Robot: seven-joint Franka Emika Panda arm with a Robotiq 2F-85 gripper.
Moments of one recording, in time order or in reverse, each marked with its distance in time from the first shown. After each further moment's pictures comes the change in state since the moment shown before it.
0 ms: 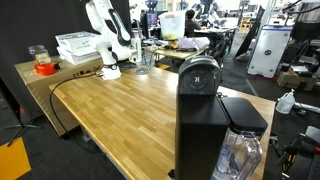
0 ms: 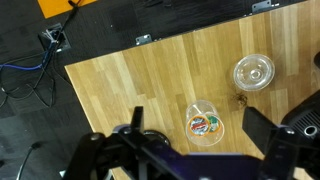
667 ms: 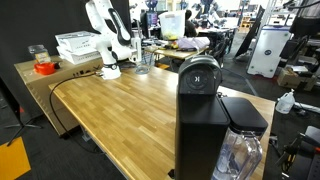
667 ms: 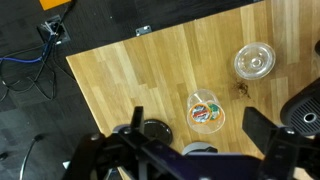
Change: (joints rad) arm 0.000 0.002 -0.009 0.022 0.000 0.023 -0.001
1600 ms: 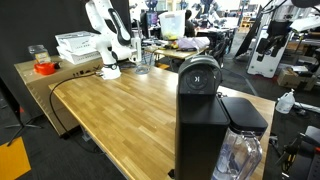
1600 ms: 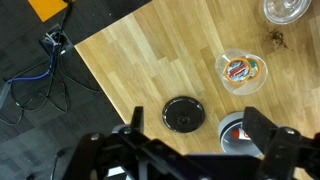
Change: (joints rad) arm -0.040 0.359 -0.091 0.250 0.016 0.108 0.065
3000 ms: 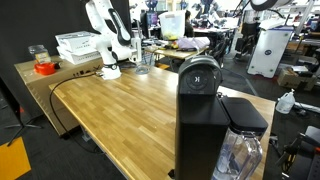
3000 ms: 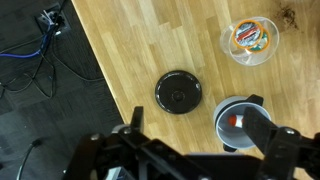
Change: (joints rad) arm 0.019 0.378 0.001 0.403 0.065 -0.099 -0.169
